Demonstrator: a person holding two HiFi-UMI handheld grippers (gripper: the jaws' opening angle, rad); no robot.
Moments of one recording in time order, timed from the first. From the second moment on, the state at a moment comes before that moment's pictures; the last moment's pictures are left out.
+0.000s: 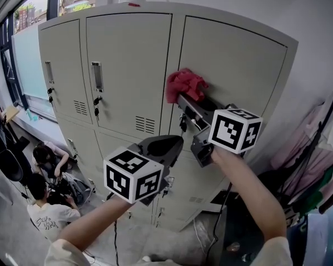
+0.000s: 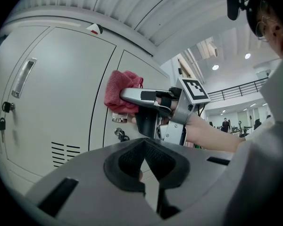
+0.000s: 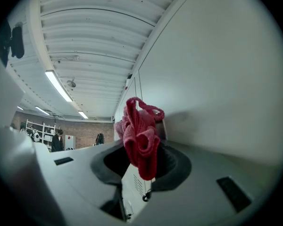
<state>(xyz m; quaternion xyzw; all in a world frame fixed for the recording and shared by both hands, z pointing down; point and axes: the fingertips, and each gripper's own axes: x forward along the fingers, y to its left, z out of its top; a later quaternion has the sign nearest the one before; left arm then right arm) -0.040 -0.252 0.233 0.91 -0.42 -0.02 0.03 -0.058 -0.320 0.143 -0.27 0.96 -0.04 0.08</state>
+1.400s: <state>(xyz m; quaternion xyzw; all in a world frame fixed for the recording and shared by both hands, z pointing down) 0.017 -0.257 0.235 0.93 -0.37 -0.02 0.03 0.029 -0.318 0.149 -0.33 0.94 -0.04 0.08</state>
